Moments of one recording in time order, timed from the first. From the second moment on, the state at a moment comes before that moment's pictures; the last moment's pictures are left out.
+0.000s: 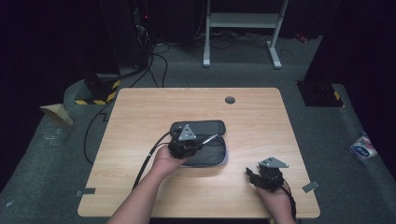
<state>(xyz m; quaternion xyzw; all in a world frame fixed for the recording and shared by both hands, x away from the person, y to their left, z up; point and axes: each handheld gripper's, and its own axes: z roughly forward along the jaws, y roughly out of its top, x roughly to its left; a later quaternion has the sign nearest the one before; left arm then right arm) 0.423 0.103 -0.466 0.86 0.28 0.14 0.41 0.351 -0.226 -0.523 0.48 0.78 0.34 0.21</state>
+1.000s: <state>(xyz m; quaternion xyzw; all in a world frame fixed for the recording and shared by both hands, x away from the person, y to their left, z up) 0.423 0.102 -0.469 0.85 0.30 0.14 0.40 0.351 -0.226 -0.523 0.48 0.78 0.34 0.22</state>
